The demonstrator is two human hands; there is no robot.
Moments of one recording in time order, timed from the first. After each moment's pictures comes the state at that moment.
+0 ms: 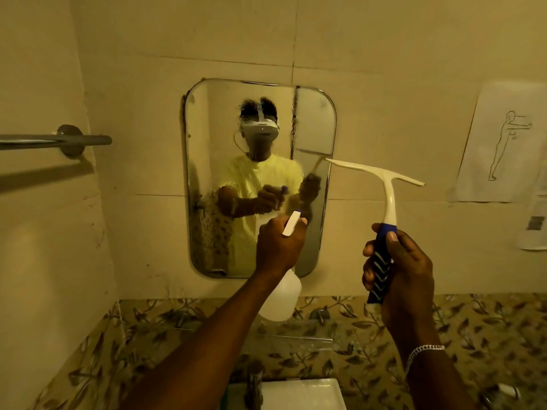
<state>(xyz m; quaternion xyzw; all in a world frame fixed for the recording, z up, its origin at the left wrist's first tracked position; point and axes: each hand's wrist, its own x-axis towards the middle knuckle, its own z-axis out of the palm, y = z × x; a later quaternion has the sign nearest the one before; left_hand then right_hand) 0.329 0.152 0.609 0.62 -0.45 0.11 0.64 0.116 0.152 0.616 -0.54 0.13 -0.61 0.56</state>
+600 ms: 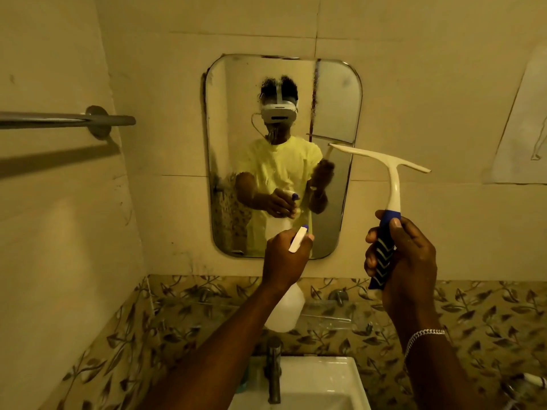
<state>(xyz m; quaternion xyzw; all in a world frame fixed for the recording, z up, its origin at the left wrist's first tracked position) 0.343 0.180 0.542 0.66 -0.45 0.05 0.60 0.140 0.165 0.603 -0.54 0.13 -0.59 0.59</state>
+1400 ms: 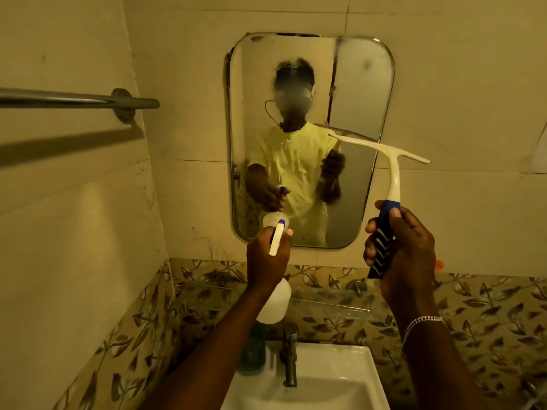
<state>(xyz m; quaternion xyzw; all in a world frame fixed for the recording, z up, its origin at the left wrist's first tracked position) 0.390 0.228 0.505 0.65 -0.38 0.14 0.64 0.174 0.180 0.595 -0.53 0.12 -0.57 0.62</state>
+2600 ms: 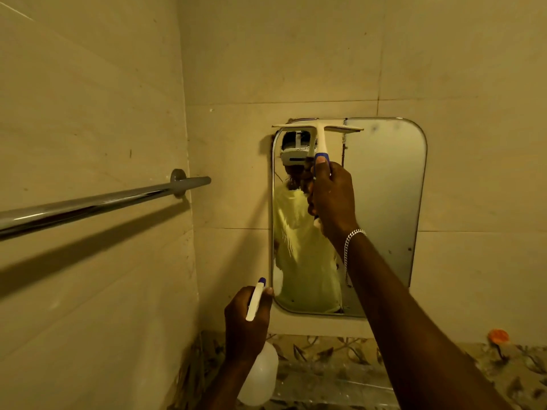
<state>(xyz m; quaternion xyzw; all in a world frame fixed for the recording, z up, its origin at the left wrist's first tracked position) 0.483 0.322 0.534 0.63 -0.38 0.19 0.66 0.378 0.222 0.768 -0.62 0.14 -0.57 0.52</state>
